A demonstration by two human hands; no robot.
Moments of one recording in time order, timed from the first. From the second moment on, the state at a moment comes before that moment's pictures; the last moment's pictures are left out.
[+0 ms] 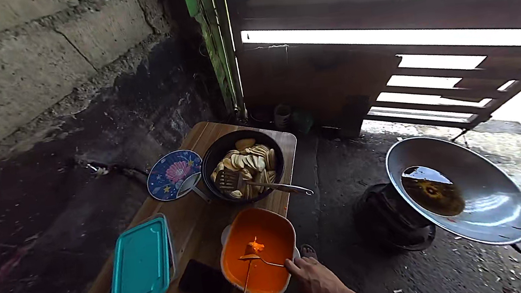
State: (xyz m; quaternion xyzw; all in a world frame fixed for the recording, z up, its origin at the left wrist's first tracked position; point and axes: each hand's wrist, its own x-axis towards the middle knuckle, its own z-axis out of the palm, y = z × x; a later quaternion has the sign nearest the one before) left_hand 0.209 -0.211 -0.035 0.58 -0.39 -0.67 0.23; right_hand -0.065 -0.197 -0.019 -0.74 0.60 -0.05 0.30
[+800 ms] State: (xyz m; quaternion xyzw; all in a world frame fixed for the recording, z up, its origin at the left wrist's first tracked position) left_hand 0.207 -0.202 -0.039 0.59 -0.40 -0.67 0.23; right_hand -0.099 -0.167 -0.030 -0.69 0.66 -0.07 0.31
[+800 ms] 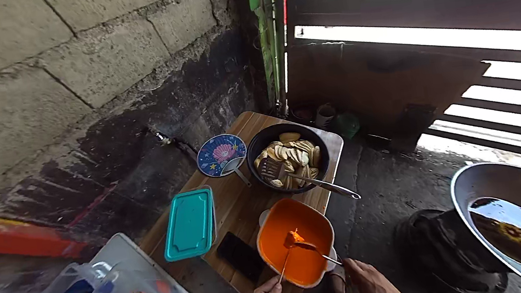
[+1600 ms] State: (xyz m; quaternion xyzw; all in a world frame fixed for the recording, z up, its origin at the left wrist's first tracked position) left_hand 0.212 -0.201 -0.037 0.57 -0.43 -0.63 0.30; right_hand -0.107 -0.162 -0.062 -0.61 0.73 -0.03 0.32
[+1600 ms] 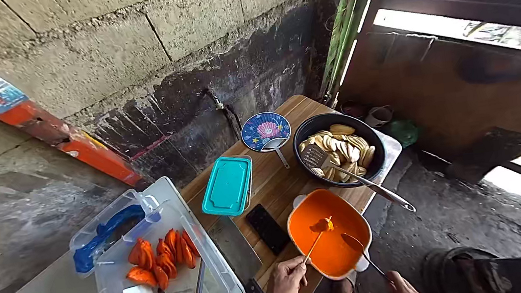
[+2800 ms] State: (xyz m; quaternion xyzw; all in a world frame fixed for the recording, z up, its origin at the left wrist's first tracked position) left_hand 0.196 -0.238 0.028 0.55 -0.51 -0.60 0.25; right_hand -0.116 -0.209 -0.047 -0.58 0.73 -0.03 0.35
